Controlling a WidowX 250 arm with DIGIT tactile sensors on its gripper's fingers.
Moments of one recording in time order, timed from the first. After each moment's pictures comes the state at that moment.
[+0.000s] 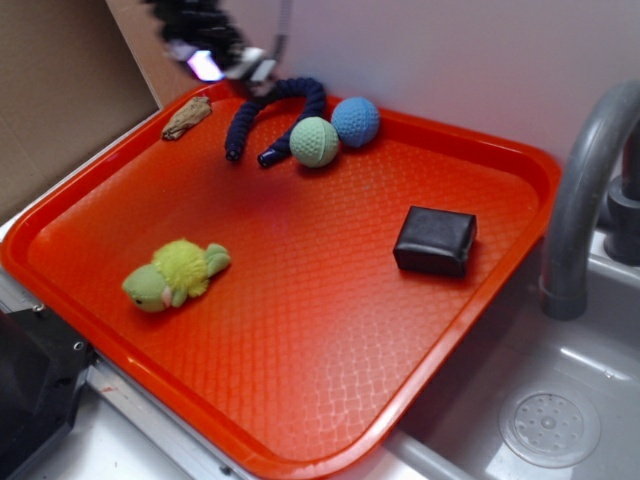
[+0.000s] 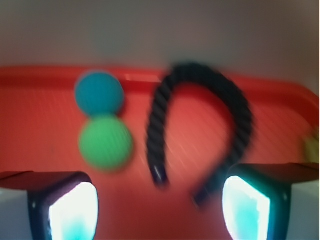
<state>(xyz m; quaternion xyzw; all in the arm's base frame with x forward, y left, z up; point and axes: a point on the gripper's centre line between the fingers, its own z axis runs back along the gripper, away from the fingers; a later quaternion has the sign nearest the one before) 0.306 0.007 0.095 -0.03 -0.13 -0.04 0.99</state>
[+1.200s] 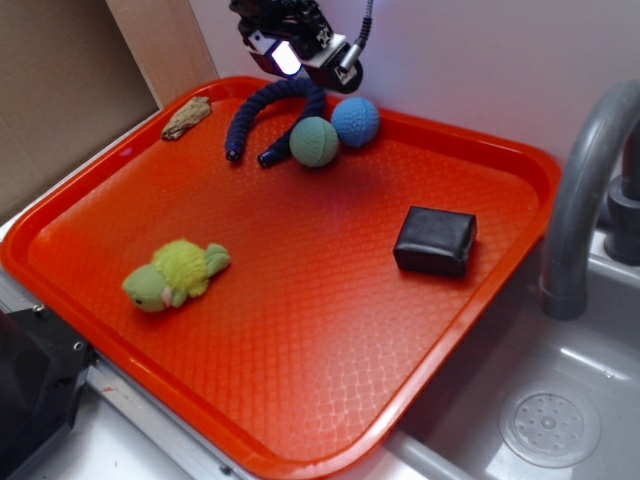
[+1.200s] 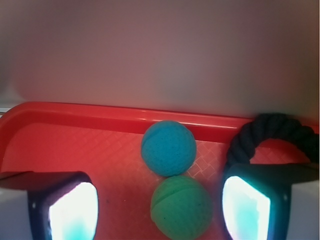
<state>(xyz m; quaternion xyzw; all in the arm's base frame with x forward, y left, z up) 0.332 -0.036 0.099 -0.07 -0.15 -0.04 0.98</state>
